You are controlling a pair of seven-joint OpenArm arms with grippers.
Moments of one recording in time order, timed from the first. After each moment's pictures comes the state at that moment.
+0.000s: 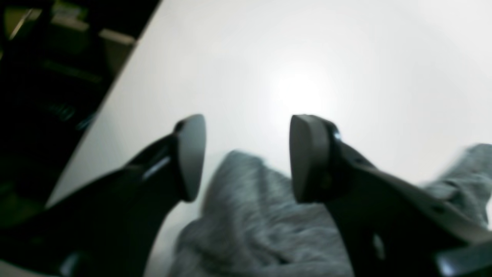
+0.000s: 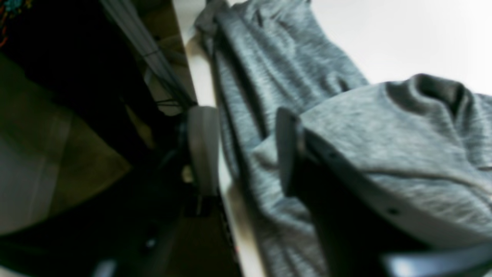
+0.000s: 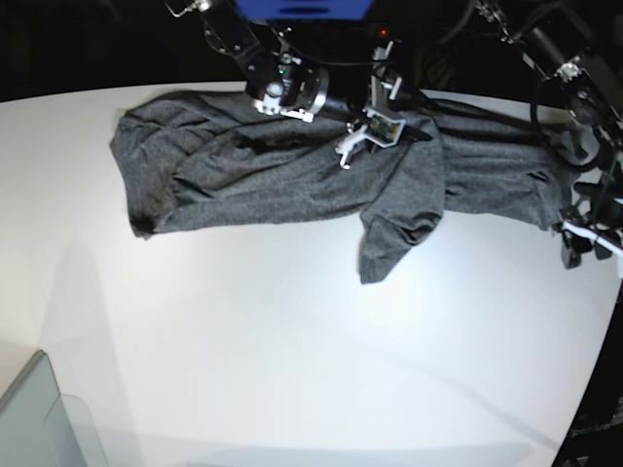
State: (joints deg) left arm -2.3 -11.0 -41.9 98.2 -19.0 -28.7 52.0; right arm -12.0 -0.9 -32.8 86.6 -3.8 39.4 -6.9
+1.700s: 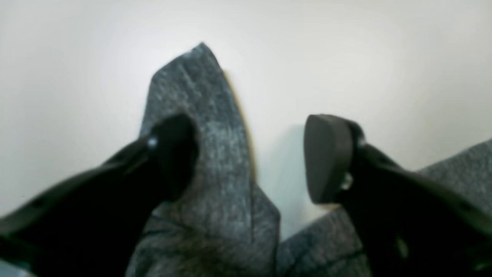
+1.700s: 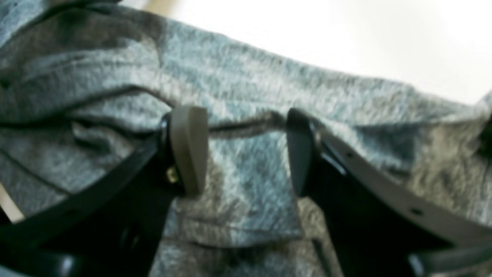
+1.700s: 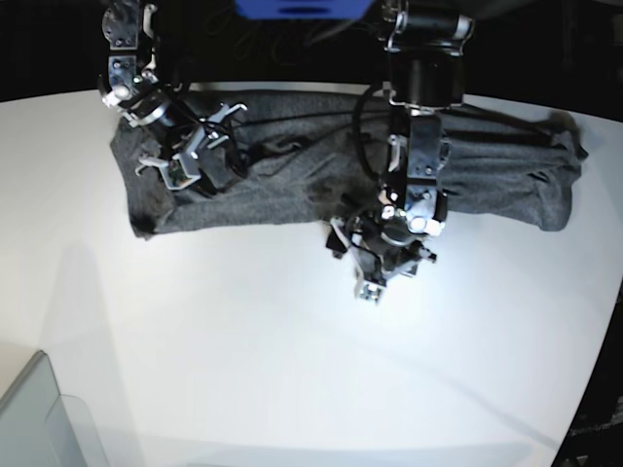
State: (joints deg) left arm -9.7 7.7 -2.0 71.8 11.6 -19.8 37.6; right arm -19.8 2.8 9.8 90.4 -3.1 39.2 -6.6
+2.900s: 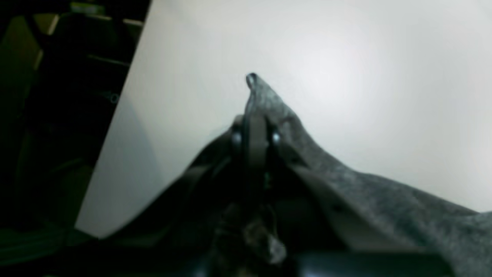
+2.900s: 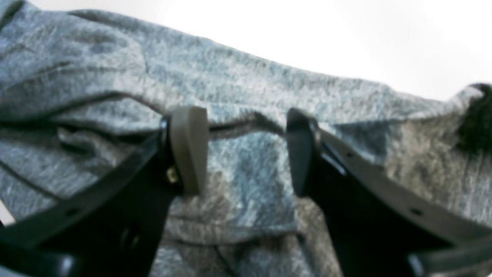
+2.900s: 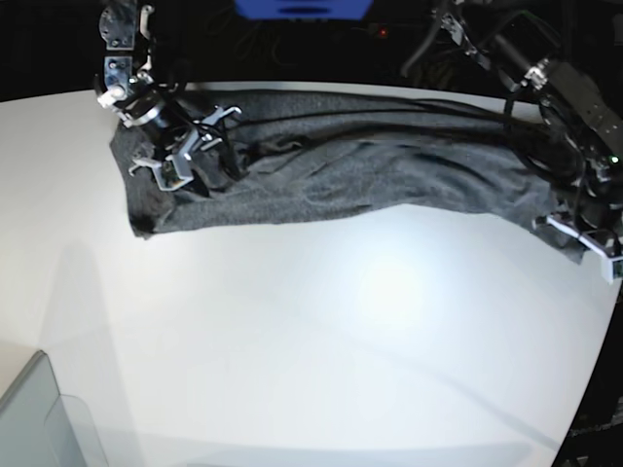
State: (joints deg) left arm -5.4 -3.0 -44.0 107.4 -1.0 -31.6 60.5; right arm -19.6 2.7 11.3 90.2 -3.1 39.2 -6.6
